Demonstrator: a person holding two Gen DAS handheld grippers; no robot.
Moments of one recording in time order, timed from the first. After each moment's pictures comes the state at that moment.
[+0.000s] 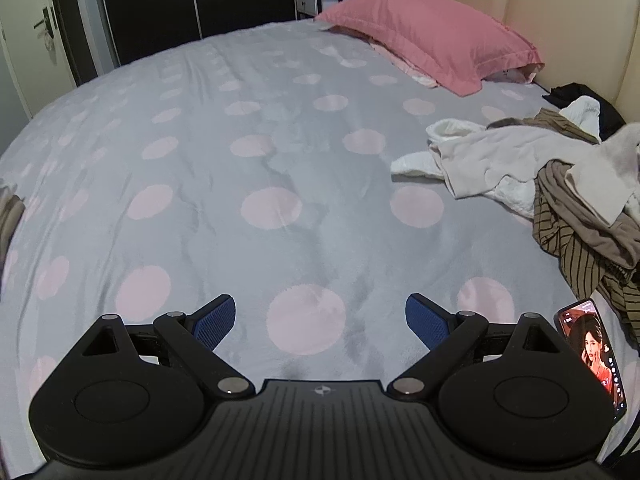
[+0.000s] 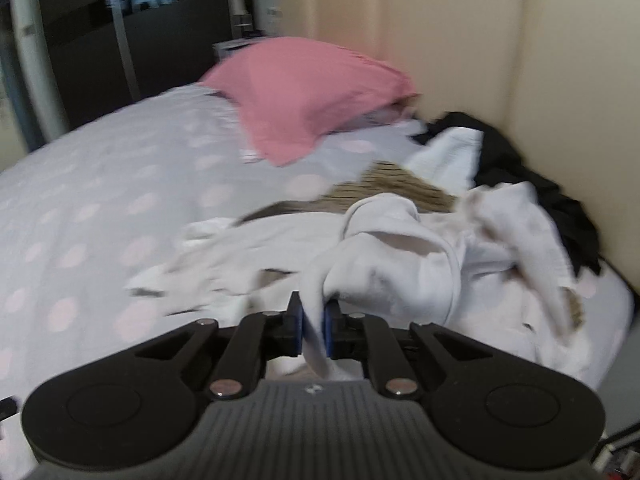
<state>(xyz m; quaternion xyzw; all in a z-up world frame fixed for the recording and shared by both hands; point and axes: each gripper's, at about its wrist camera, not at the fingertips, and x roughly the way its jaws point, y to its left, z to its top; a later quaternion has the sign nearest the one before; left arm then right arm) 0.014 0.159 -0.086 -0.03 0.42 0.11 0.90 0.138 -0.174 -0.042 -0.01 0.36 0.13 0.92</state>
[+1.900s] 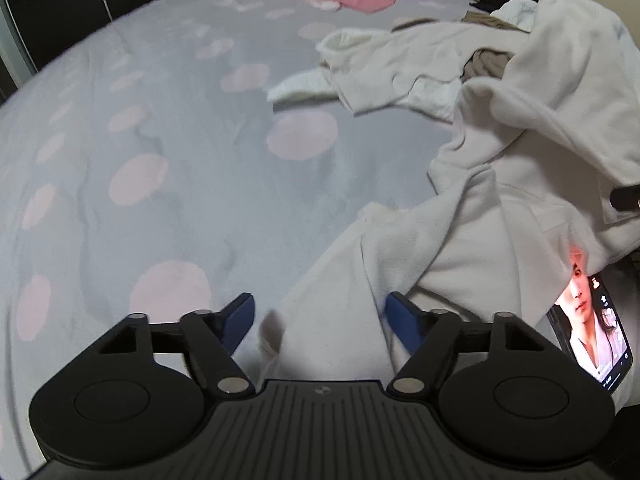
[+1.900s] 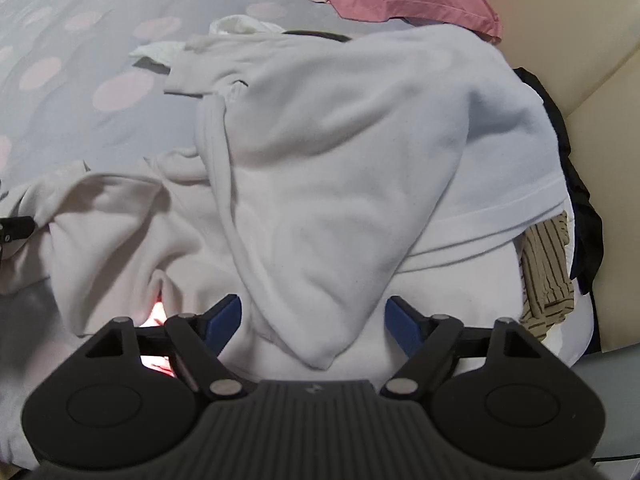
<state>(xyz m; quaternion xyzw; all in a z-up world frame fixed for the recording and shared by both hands) 0.064 0.089 -0.163 0.02 0.51 0.00 0.86 0.118 -0.137 -0.148 -0.25 0.48 0.13 0.83</state>
